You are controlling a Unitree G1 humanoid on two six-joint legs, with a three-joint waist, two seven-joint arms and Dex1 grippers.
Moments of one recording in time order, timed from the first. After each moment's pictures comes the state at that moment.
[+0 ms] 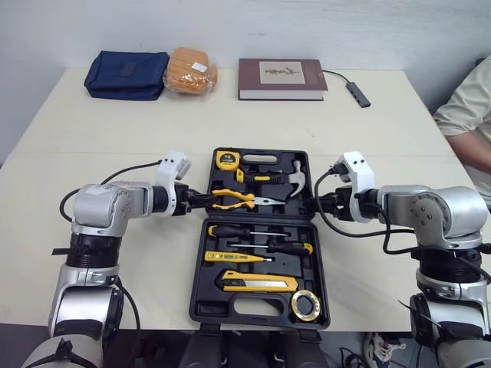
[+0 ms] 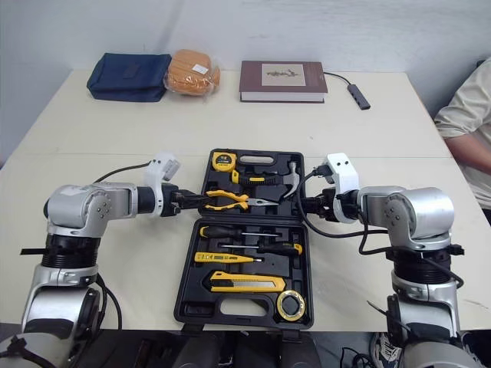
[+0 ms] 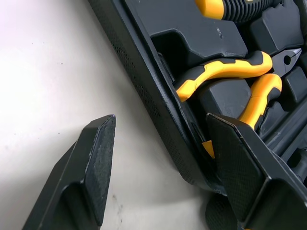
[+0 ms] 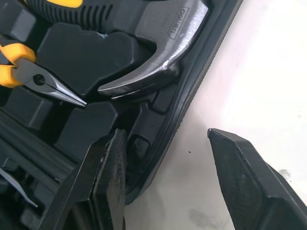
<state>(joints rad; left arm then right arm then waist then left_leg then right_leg) -0.71 0.53 0.04 0.05 -0.42 1.28 -0.59 -0.68 -0.54 -0.11 -0.16 0.49 1.50 0.48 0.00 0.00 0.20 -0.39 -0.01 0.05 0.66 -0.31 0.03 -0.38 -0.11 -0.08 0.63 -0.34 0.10</state>
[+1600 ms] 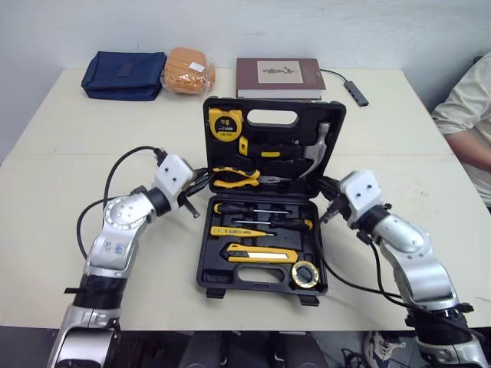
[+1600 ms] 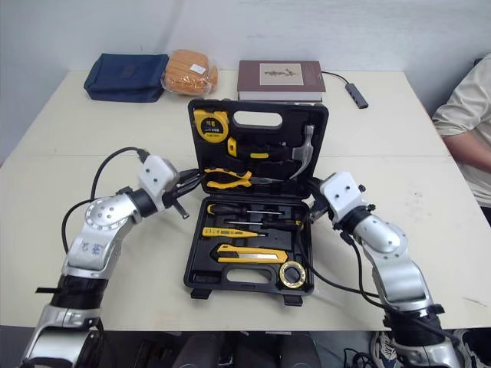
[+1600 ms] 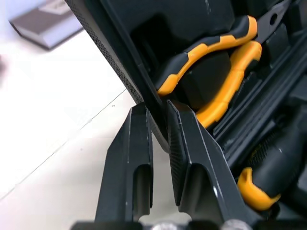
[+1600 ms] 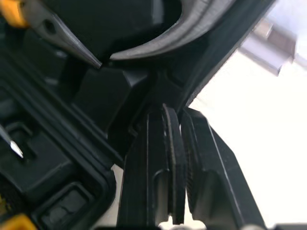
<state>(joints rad) -0.38 0.50 -0.01 -0.06 -0.10 0.13 -0.58 -0.20 -0.55 0.02 -0.21 0.06 0.09 0.47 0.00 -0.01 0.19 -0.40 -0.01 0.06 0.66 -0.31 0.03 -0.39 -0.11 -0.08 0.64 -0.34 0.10</state>
